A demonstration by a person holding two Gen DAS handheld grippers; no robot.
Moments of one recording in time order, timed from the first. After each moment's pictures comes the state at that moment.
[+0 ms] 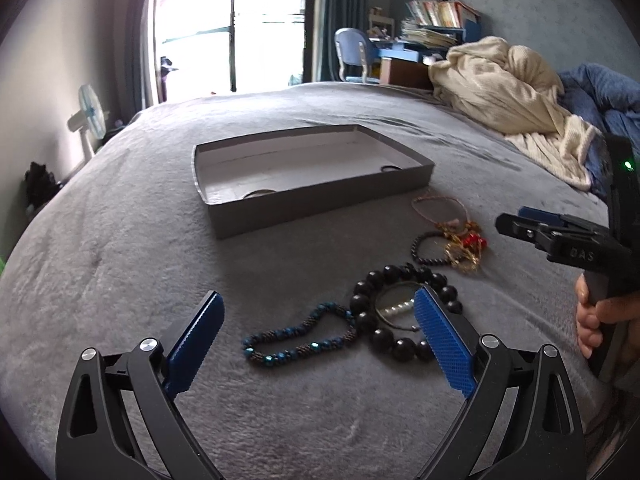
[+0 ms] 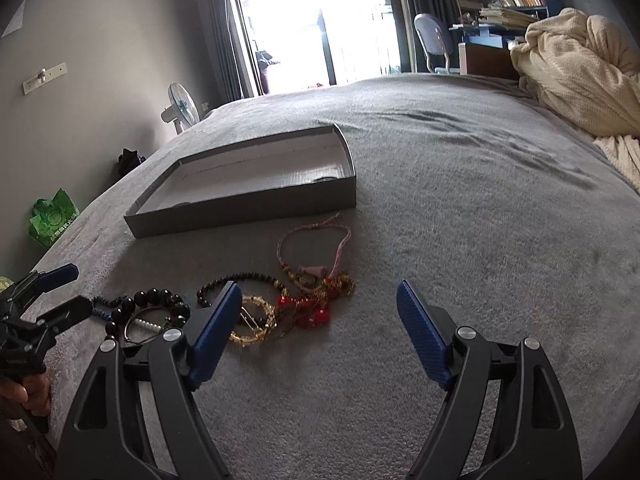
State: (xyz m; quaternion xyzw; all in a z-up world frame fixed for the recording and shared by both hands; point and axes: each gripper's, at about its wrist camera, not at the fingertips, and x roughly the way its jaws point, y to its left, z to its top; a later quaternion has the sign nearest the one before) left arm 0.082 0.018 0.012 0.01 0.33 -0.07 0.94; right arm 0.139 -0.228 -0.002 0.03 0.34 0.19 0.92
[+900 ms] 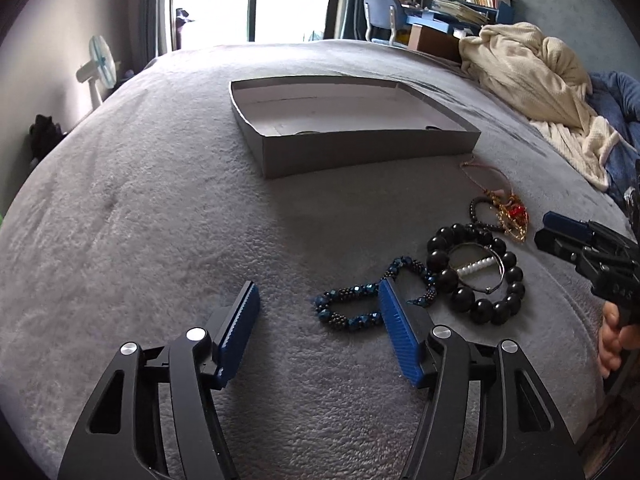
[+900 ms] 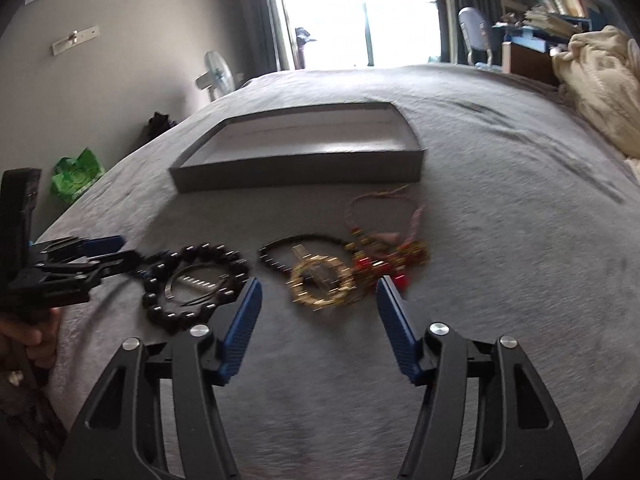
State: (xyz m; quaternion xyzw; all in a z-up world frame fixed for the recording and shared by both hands) left arm 0.098 0.064 -0.014 -0.02 0.41 -0.04 0.91; right arm 0.114 -0.179 -0.009 -0.01 0.37 0.25 0.89
